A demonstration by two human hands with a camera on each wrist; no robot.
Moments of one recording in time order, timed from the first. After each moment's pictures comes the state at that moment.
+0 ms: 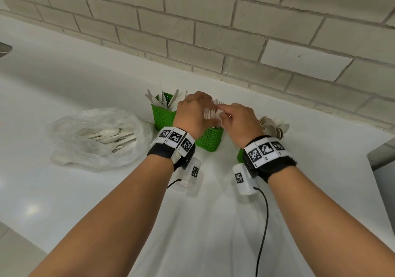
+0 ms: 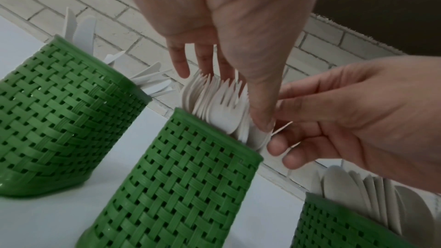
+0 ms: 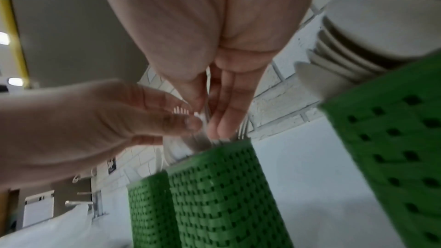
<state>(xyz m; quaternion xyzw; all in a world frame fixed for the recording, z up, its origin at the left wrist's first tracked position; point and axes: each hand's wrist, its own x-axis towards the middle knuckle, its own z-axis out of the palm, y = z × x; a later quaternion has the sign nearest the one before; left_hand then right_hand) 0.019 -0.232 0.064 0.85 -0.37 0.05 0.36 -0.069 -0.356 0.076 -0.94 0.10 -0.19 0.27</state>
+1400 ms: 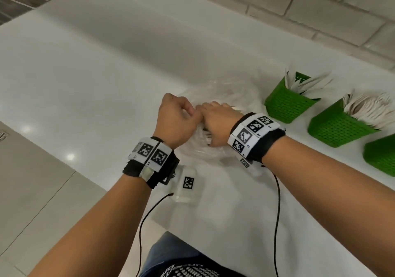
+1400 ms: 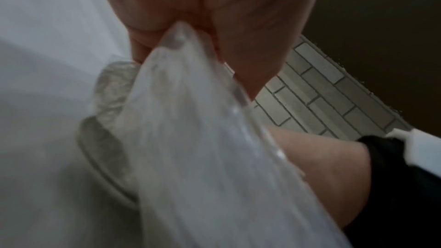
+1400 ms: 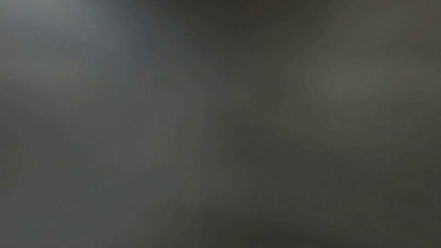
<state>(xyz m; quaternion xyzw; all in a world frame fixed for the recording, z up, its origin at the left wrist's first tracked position) 0.156 0.076 0.002 0.87 -0.14 -0.05 0.46 0.129 -0.061 0.020 -0.97 -0.10 0.20 0.01</state>
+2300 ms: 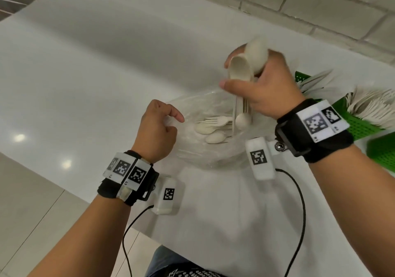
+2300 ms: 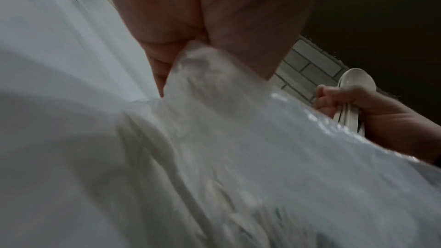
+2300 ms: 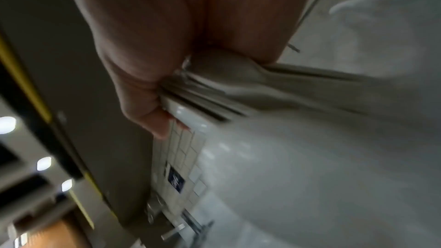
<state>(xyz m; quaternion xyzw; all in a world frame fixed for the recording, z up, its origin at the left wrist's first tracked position) 0.176 0.108 -0.012 0.86 -0.23 -0.05 0.44 0.122 -0.112 0.090 -0.85 0.03 -0.16 0.51</state>
